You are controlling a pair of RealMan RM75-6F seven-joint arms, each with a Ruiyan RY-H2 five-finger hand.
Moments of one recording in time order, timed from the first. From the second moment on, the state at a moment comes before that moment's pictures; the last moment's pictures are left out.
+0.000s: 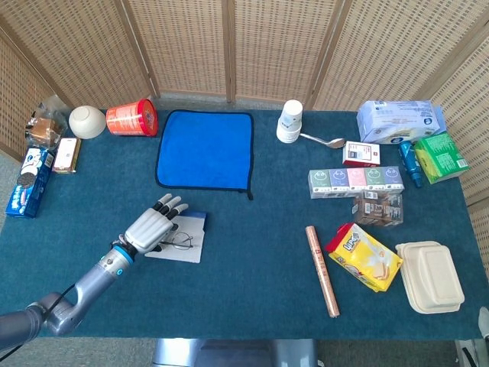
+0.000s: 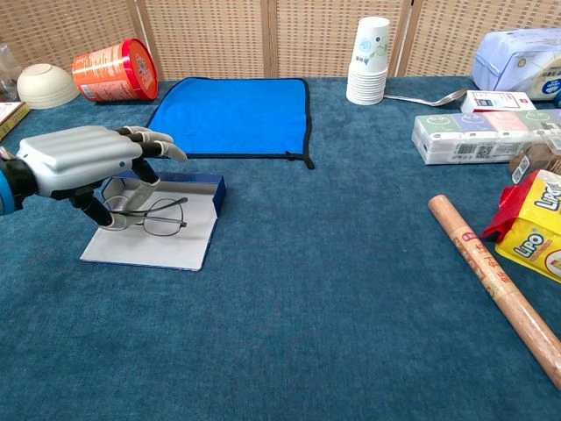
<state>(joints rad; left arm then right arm) -0.68 -1.51 -0.02 -1.30 1.51 0.94 0.17 -0.28 -1.03 0.05 -1.74 -1.56 1.85 0.07</state>
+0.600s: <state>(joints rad) -0.74 -1.59 -0.07 -1.18 1.43 0.87 0.15 -0.29 -1.02 0.05 -1.74 -1.55 1.85 0.08</state>
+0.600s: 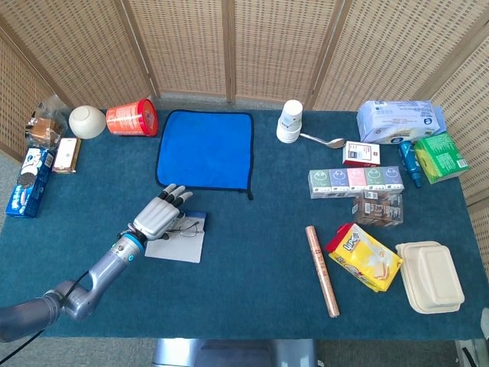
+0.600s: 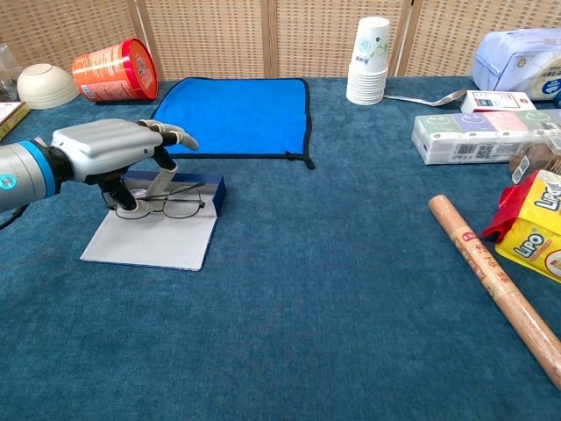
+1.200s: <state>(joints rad) -0.75 -1.60 -0.07 -1.18 1.43 0.88 0.14 -0.30 -1.02 0.05 -1.74 -1.56 1.86 0.10</state>
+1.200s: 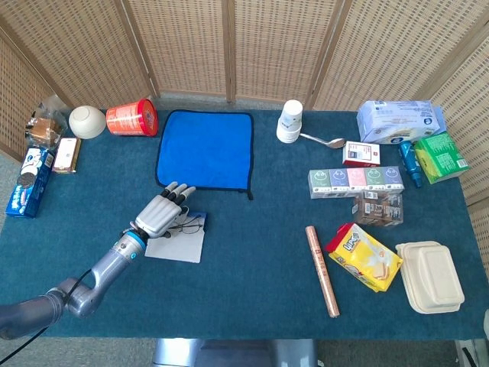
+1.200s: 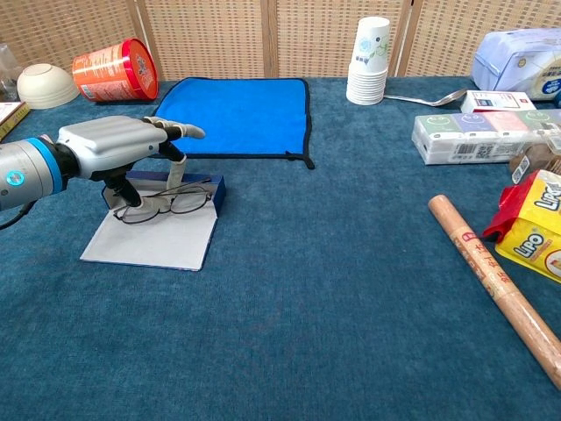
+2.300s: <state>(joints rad) -0.74 -1.55 -0.05 -1.25 1.44 0.91 0.18 -0.30 -1.02 0.05 -1.74 -1.56 1.87 0.10</state>
